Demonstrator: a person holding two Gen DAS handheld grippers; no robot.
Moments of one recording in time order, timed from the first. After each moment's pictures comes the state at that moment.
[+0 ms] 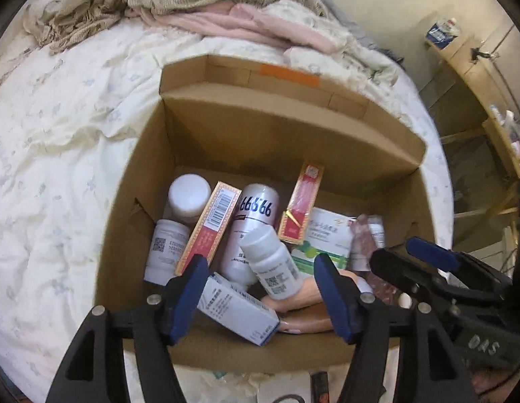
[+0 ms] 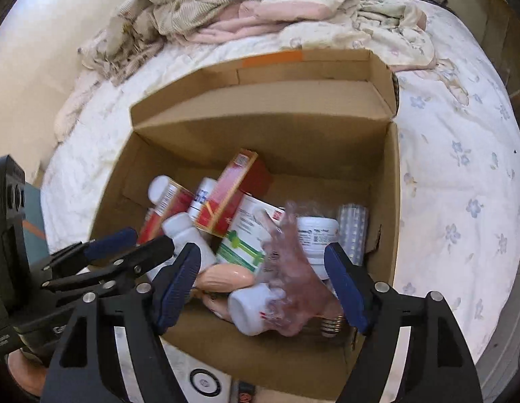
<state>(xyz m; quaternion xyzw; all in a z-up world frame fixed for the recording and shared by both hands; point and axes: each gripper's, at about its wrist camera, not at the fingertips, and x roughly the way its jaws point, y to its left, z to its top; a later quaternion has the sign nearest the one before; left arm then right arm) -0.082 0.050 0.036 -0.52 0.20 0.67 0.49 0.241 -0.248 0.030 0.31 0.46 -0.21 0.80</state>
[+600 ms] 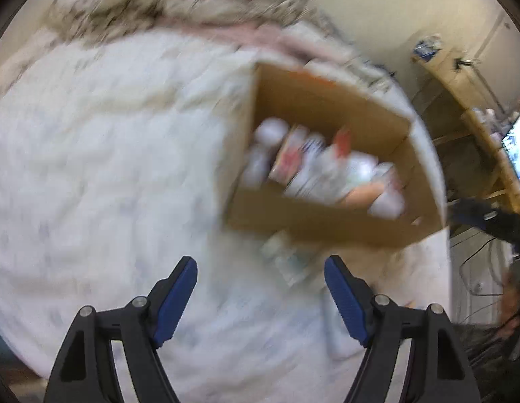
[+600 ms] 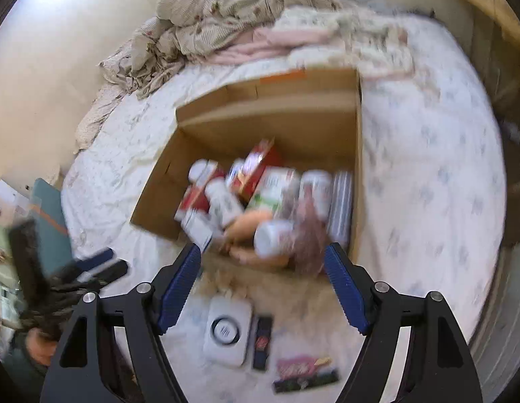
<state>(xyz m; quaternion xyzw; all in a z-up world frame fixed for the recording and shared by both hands) -0.100 -0.106 0.010 -0.51 0.17 0.68 0.49 0.169 -0.192 0.058 0.33 0.43 -0.19 0.82</state>
